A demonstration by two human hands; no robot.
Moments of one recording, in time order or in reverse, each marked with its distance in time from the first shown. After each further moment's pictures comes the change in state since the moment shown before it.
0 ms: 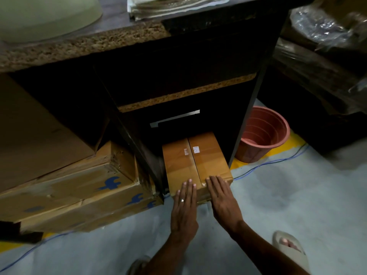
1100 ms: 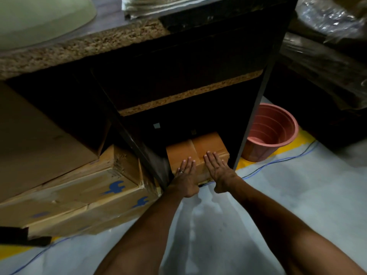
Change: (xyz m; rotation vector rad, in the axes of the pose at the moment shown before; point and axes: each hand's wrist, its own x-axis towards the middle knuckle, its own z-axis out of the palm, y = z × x) left_hand 0.104 -0.041 -0.065 -0.105 -0.250 0.069; right_hand 0.112 0.012 -0.036 -0.317 -0.437 -0.046
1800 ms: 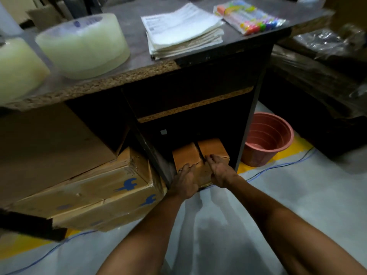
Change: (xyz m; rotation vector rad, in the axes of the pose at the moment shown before) left_hand -0.055 0.009 -0.037 -0.206 0.166 -0.037; right_hand -0.033 -0.011 -0.048 0.334 0.160 0.003
